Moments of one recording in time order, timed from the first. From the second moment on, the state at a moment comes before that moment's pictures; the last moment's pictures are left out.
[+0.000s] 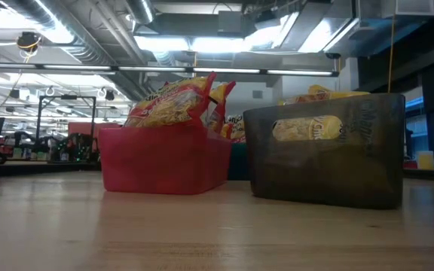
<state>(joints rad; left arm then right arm) -1.04 1.28 0.78 -0.59 0.06 -1.85 0.96 1.52 1.11 -0.88 0.28 1.64</state>
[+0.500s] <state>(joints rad) -1.05 1.44 0.75 -0.45 0.07 -1.99 0.96 1.52 1.11 -0.89 0.16 1.59</state>
